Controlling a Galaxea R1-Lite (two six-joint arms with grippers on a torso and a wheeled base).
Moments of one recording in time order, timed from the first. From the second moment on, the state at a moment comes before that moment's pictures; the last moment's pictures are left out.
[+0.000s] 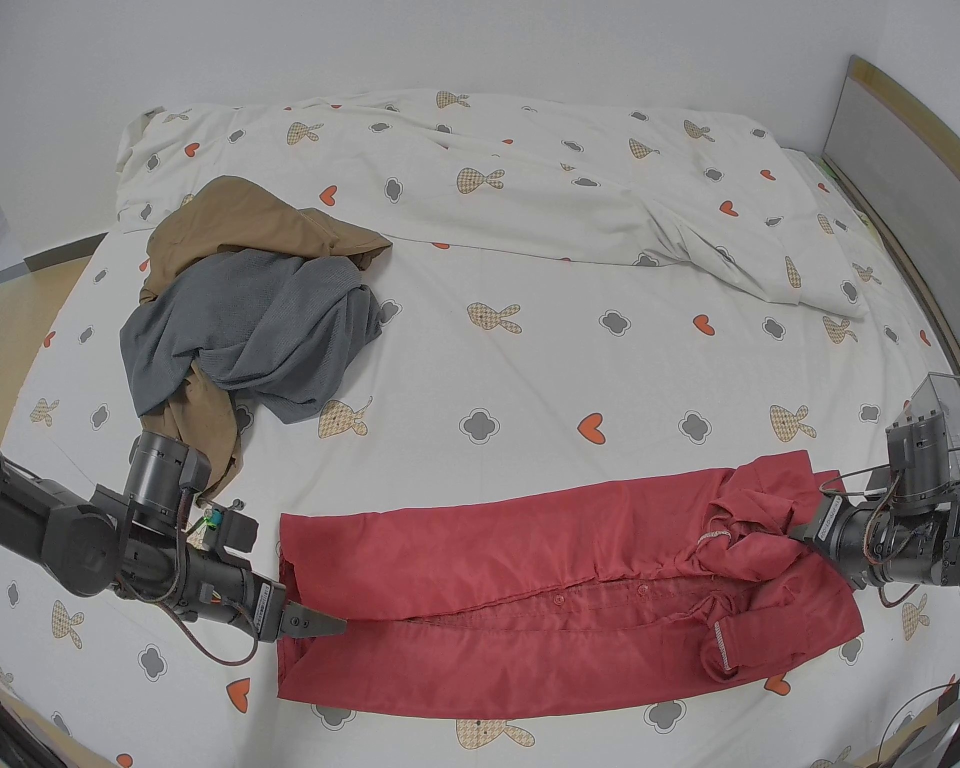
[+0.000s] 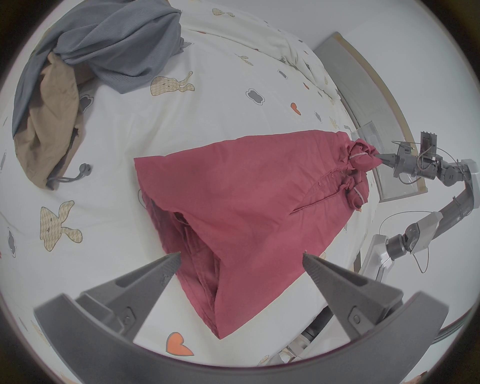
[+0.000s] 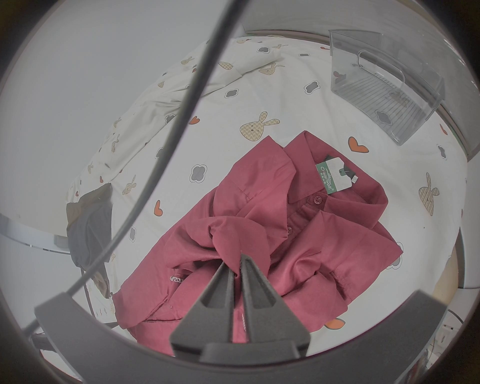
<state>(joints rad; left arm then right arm) -0.23 1.73 -0.67 -0.06 -0.39 0.06 0.23 1.46 -0.50 -0.23 -0.09 0.80</state>
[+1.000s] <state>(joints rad) -0.13 1.90 -0.83 -0.17 -0.52 0.05 0.23 1.46 -0.50 -0.23 -0.09 0.80</state>
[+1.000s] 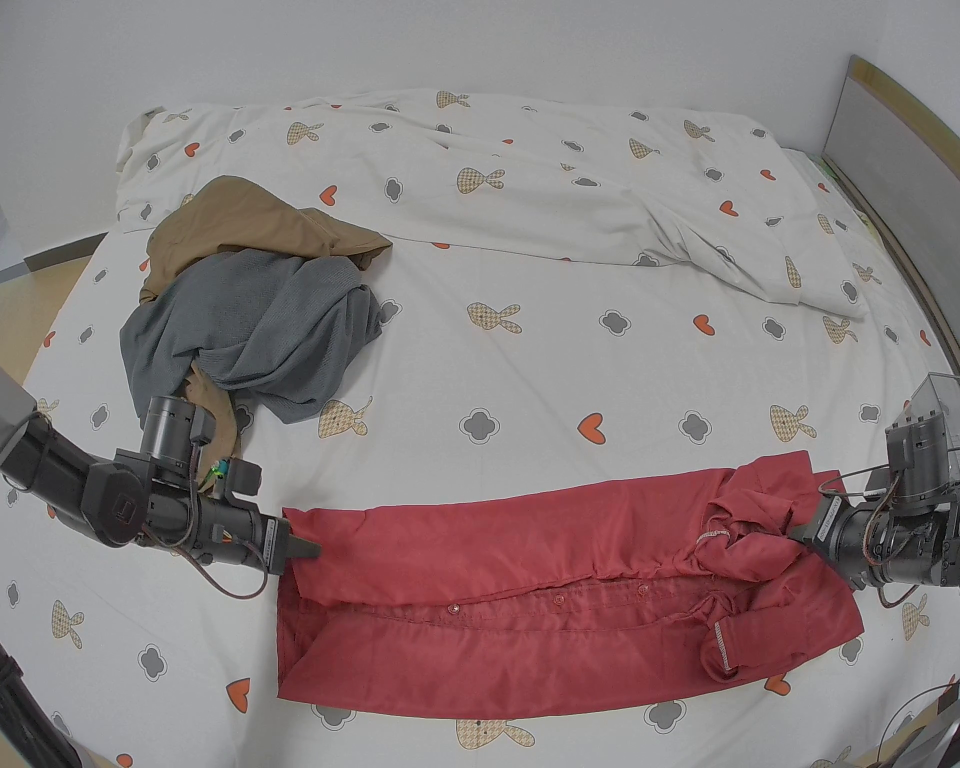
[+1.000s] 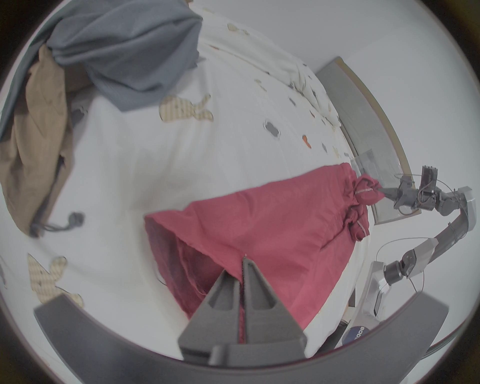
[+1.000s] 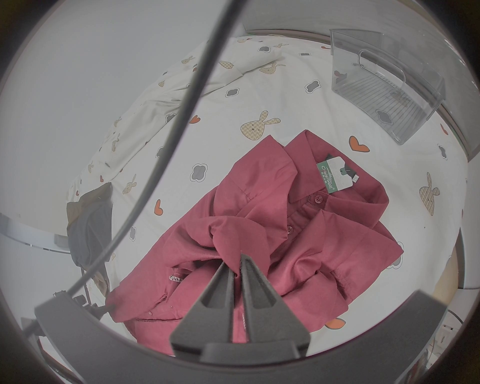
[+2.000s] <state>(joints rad) -0.09 1.97 -1.00 -0.16 -0.52 0.00 0.22 1.46 -0.49 -0.23 -0.09 0.80</state>
